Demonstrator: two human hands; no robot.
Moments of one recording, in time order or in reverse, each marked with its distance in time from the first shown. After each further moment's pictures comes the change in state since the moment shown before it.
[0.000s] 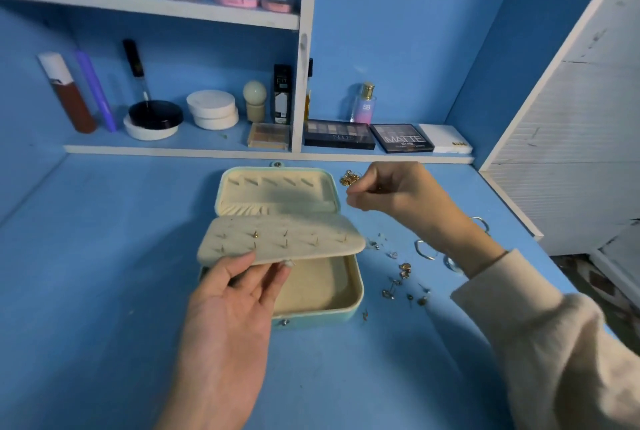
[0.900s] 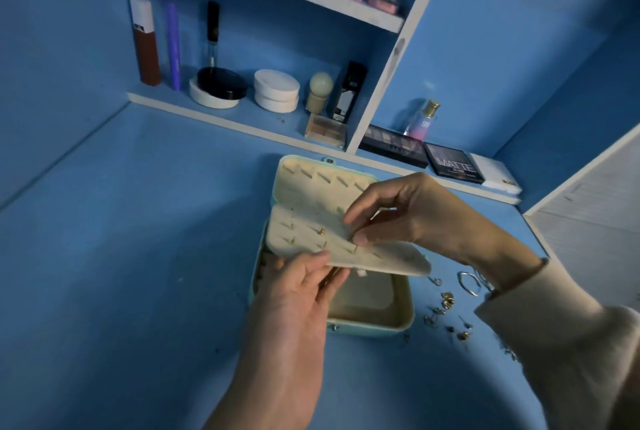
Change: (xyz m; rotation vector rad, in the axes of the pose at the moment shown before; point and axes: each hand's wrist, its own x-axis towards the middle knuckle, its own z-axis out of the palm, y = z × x) left_hand 0.004 -0.002 -0.007 -0.199 -0.058 -0.017; right_hand 0.019 -0.047 0.043 -0.188 -0.499 -0.030
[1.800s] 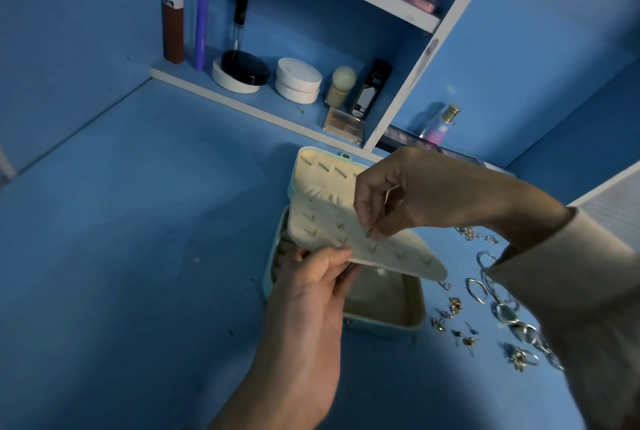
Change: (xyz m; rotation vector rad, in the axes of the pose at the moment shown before) left_hand -0.004 0.000 -0.003 -0.025 0.014 -0.014; right_hand 0.029 -0.042 -0.004 -0.555 -0.296 0.005
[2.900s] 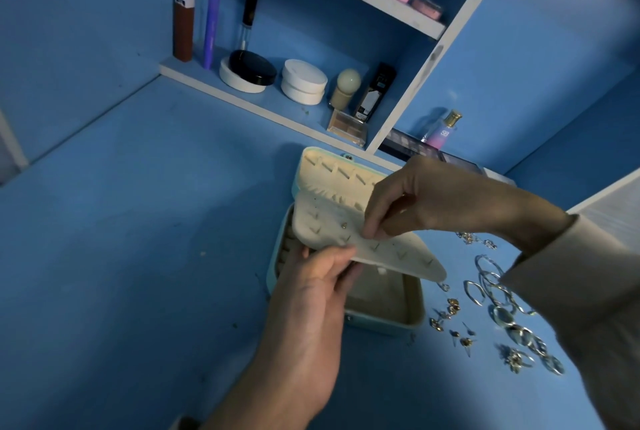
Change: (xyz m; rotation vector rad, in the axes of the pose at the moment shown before) left_hand 0.002 0.000 -0.003 0.004 -0.084 0.023; right_hand -0.007 0.007 0.004 0.117 0.016 0.032
